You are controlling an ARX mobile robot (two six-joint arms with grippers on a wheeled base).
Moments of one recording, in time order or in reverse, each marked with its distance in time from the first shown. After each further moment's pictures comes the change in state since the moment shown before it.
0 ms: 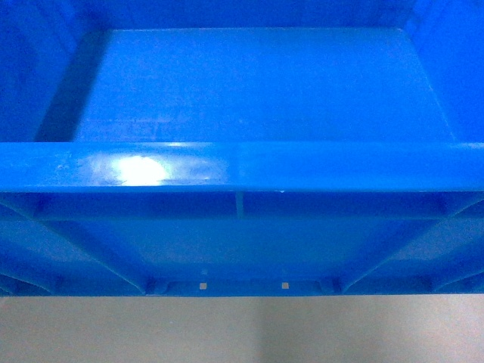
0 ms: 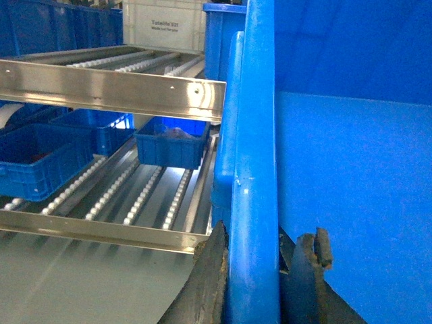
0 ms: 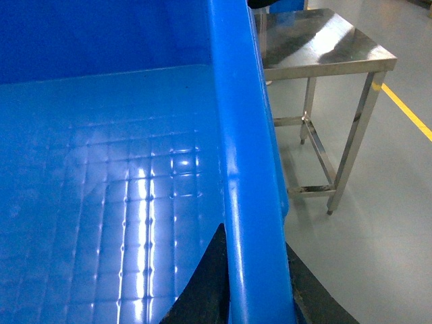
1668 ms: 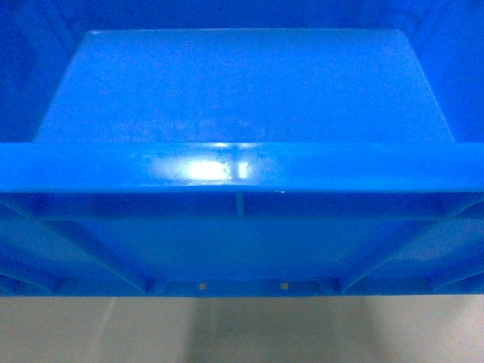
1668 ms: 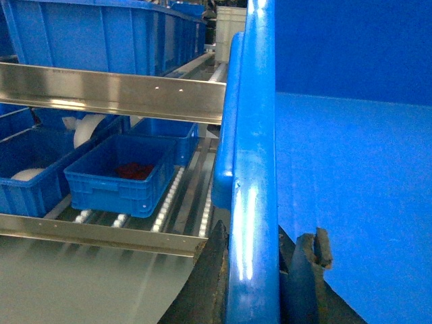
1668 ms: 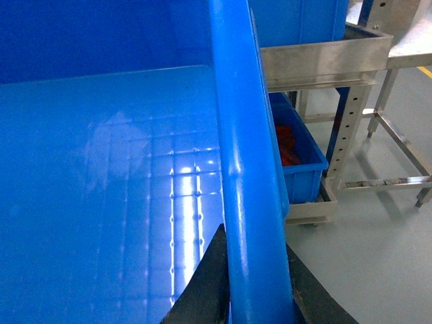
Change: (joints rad) left arm 0.001 0.000 0.000 0.001 -0.001 0.001; right arm 0.000 0.000 0.000 -0.002 -0.003 0.001
